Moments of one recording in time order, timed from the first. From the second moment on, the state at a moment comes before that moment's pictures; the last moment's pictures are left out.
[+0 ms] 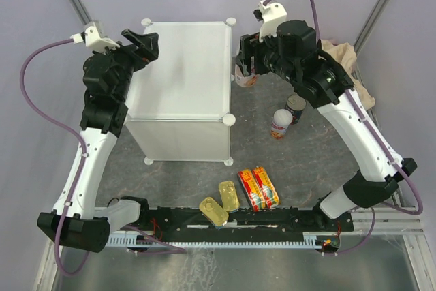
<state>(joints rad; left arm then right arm) -0.16 1.12 1.30 -0.04 -0.09 -0.55 0.68 1.52 1.99 -0.75 0.17 0.11</state>
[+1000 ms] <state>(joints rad) -0.20 1.01 1.06 0.29 0.30 -0.34 0.79 1.93 2.44 -0.82 0.09 0.11</state>
